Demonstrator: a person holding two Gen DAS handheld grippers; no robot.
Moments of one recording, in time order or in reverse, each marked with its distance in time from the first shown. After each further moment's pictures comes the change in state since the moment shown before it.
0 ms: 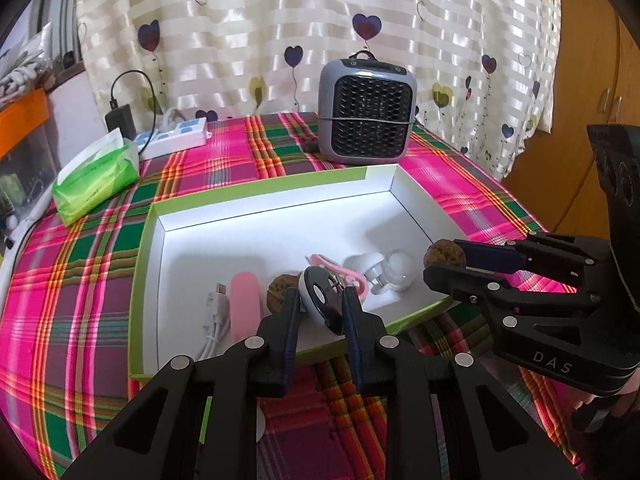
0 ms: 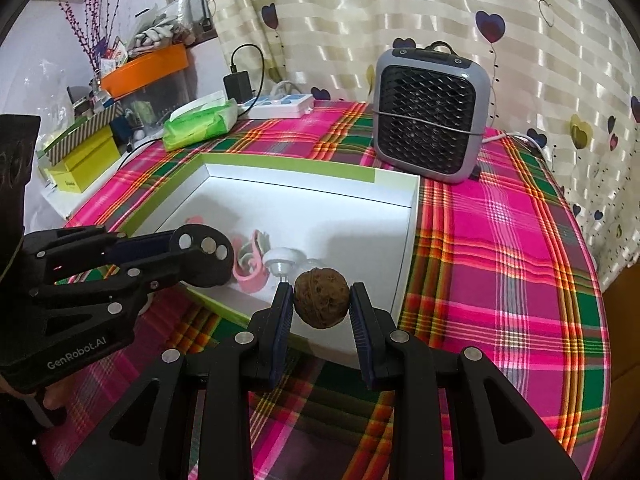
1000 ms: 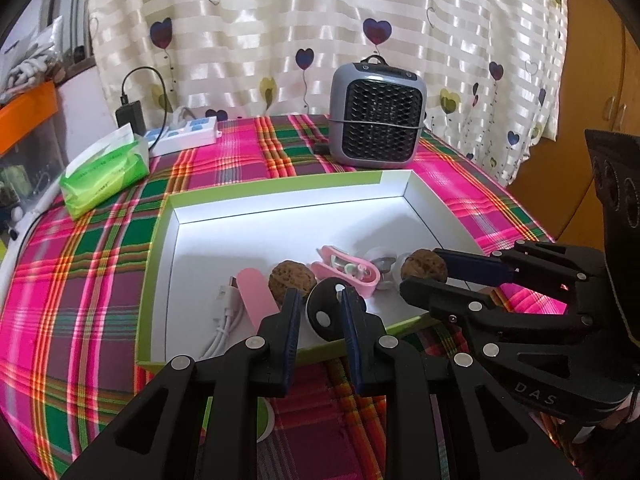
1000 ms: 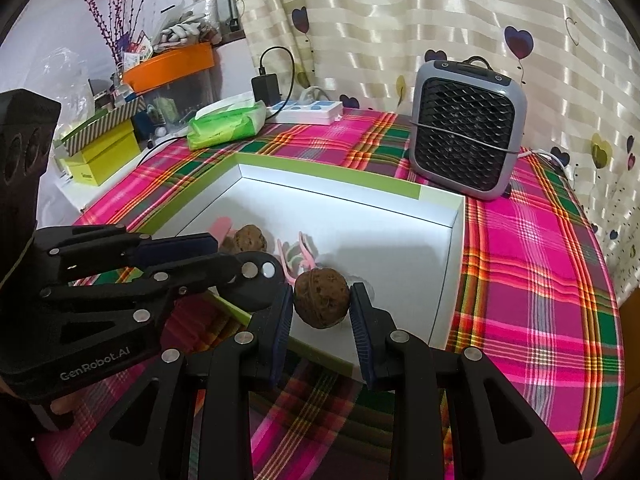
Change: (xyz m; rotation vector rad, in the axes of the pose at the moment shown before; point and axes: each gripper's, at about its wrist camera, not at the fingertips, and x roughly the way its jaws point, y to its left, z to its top) left arm -0.005 0.007 -0.003 -0.029 -0.016 0.014; right arm 0.009 0.020 0.002 -0.052 -0.034 0.055
